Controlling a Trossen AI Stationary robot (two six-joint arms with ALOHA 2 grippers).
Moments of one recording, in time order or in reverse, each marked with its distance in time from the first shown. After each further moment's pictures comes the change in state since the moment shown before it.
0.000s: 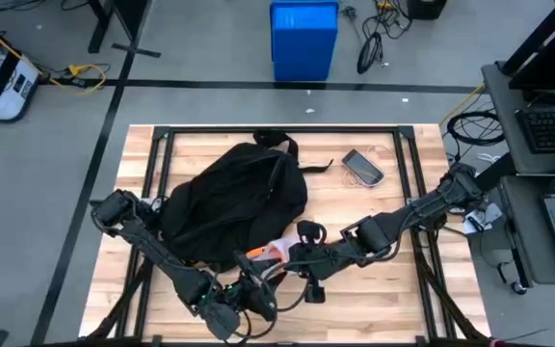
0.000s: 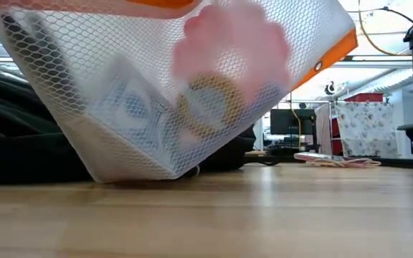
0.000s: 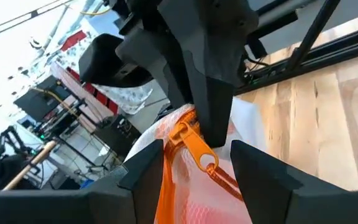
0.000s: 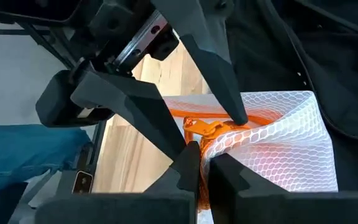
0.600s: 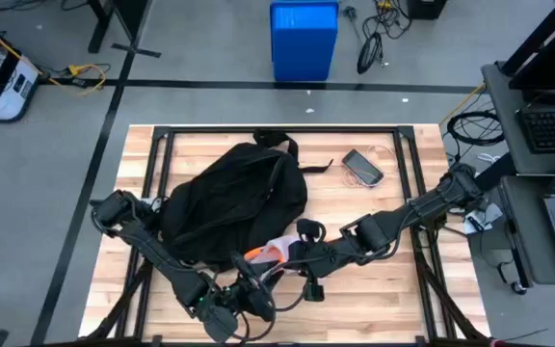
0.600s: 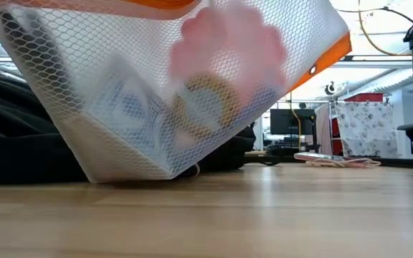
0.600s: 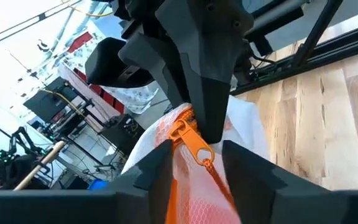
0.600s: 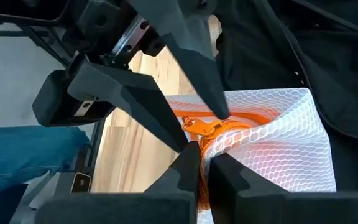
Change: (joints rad) left arm -0.019 0.000 0.000 0.001 -0.024 0.024; right arm -0.015 0.000 0.000 -0.004 -0.005 0.003
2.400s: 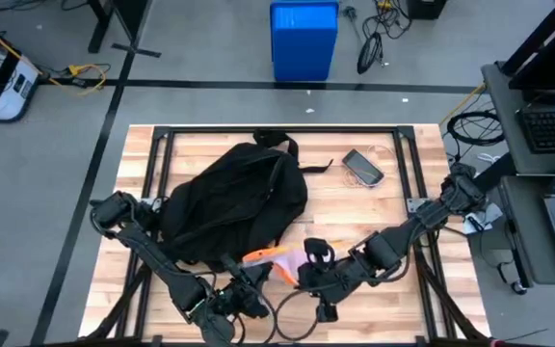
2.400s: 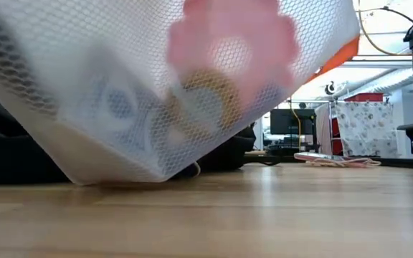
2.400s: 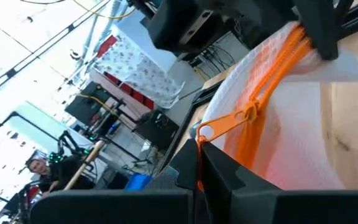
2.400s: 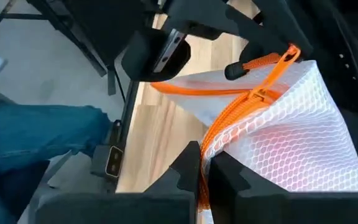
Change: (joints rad) left arm -0.028 0.002 0.000 -0.086 -0.144 0.051; right arm 0.143 0.013 0.000 -0.034 0.003 0.076
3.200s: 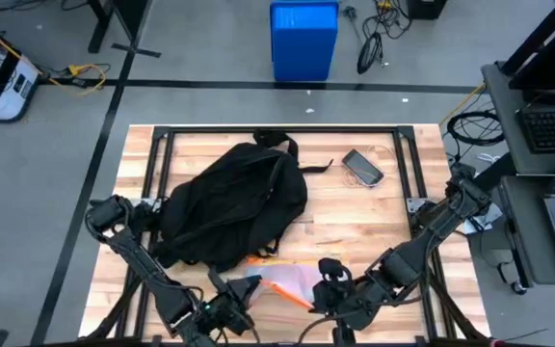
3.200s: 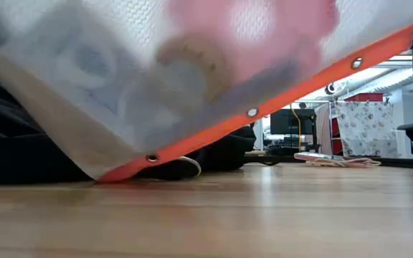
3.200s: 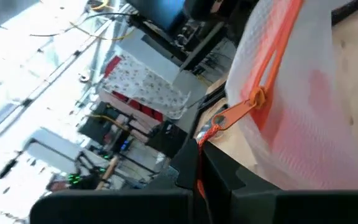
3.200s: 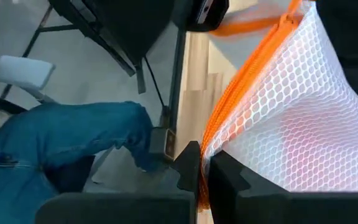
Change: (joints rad) left arm -0.128 -0.002 0.003 -0.066 -0.107 0.066; right arm 0.134 -0.009 0.000 -0.004 0.016 0.201
